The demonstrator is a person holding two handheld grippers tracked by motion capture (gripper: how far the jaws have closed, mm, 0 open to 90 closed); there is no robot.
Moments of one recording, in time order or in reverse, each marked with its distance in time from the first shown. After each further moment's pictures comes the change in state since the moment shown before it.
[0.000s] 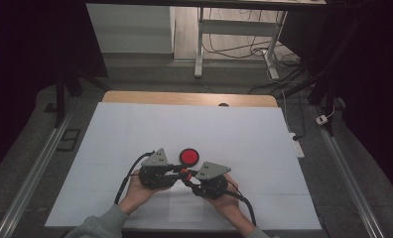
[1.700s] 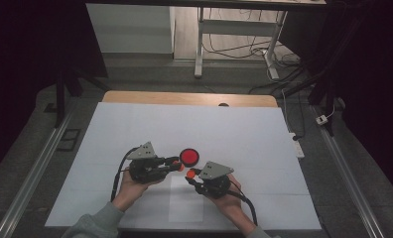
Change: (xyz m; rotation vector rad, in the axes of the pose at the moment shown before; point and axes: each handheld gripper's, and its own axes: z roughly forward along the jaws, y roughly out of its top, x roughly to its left) left arm 0.014 -0.001 -0.020 -0.086 0.020 -0.064; right arm -0.006 -0.007 -0.002 0.009 -0.053 -0.005
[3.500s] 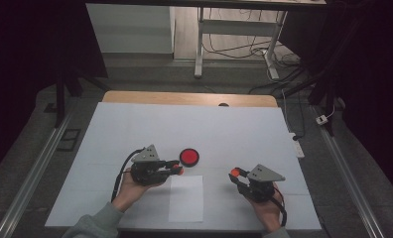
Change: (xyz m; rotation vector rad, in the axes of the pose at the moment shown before) left arm 0.001 -0.004 0.004 0.065 0.014 0.024; right arm -0.046 -0.063 -0.090 -0.011 -0.240 0.189
